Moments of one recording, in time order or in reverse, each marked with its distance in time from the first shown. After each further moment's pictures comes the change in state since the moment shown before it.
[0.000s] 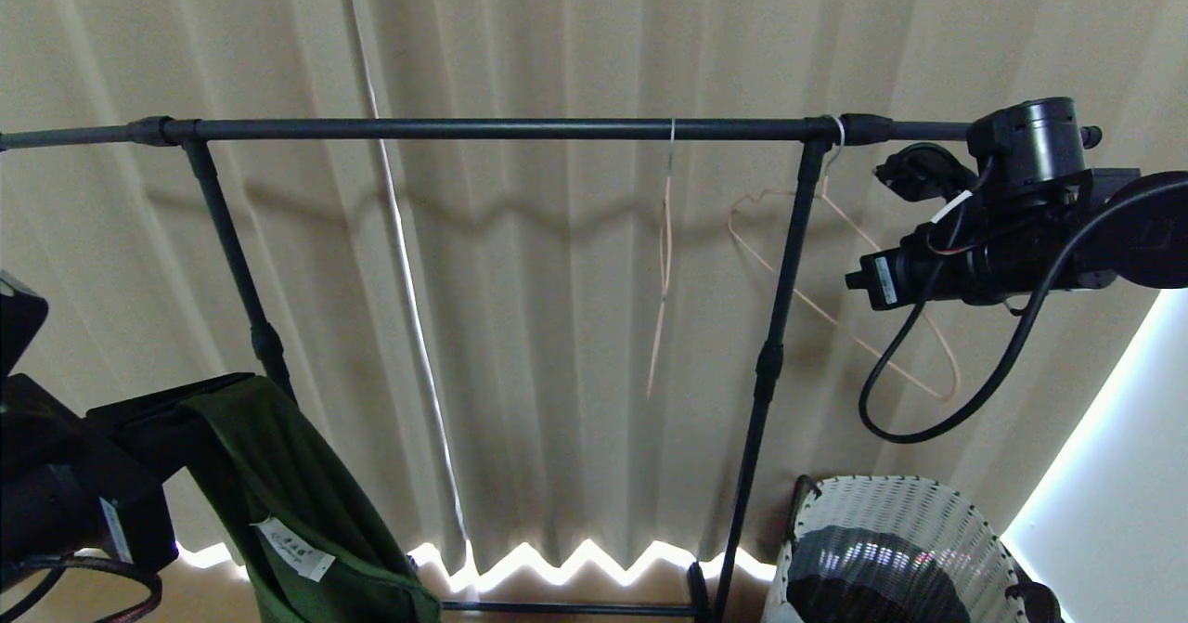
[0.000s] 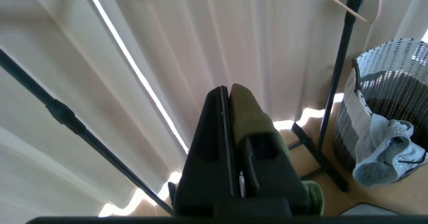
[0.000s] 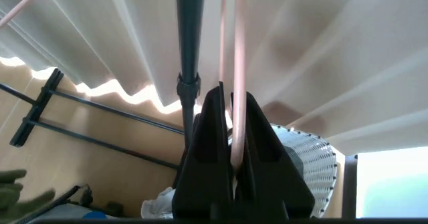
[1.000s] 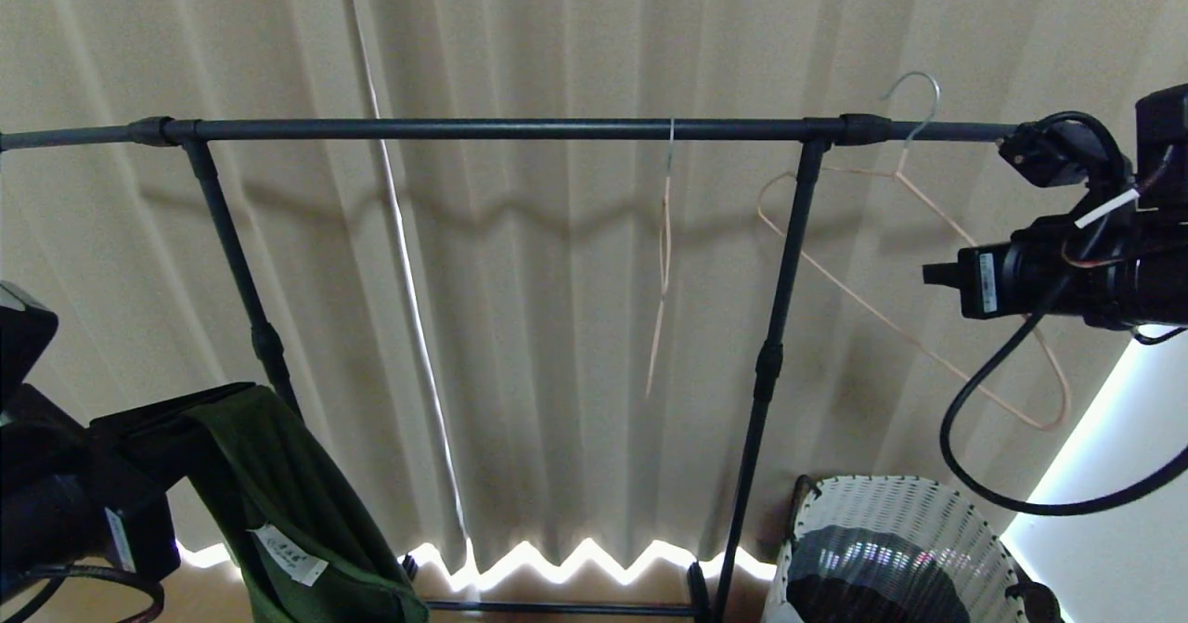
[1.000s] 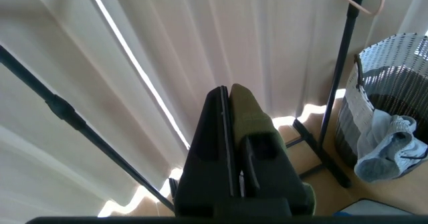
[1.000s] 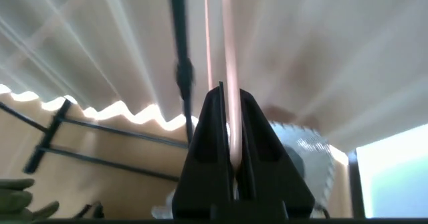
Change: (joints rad) left arm 0.003 -0.002 0.018 -0.001 0.002 0.005; right arm -0.017 -0.296 0.276 -0.105 -0.041 0.071
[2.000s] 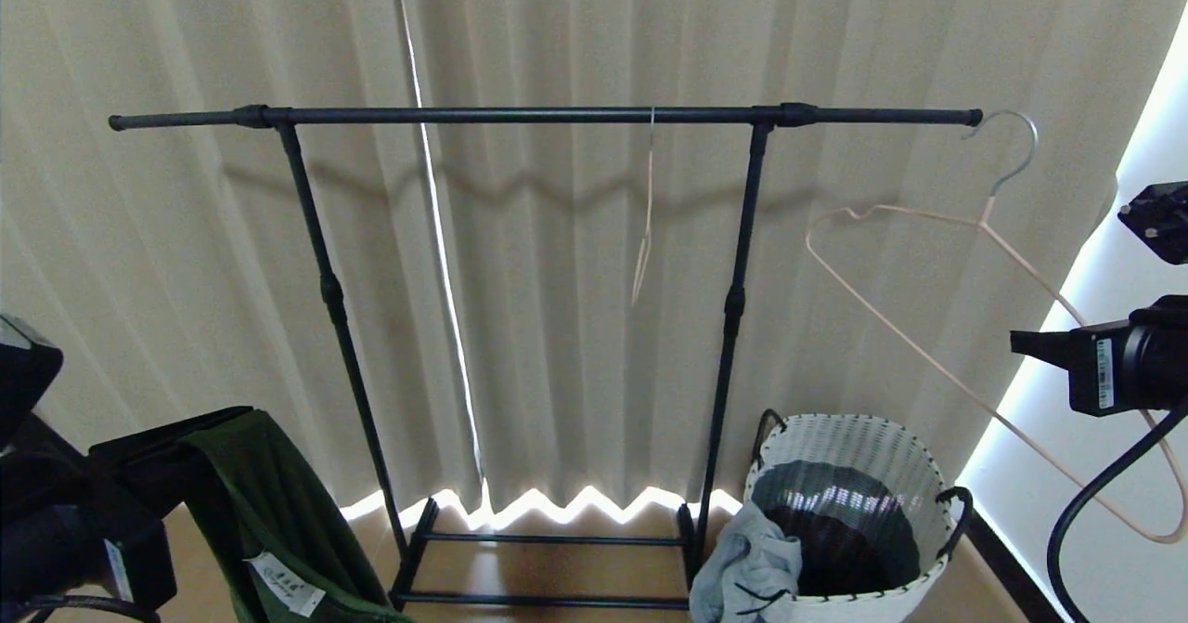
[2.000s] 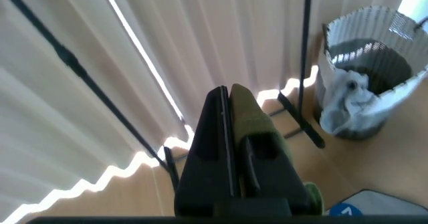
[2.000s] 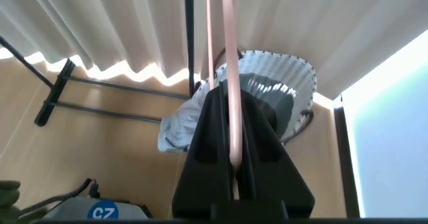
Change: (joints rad) left arm 0.002 -0.023 0.046 -0.001 0.001 0.011; right arm -0.021 -0.254 0.271 -0.003 -0.020 0.001
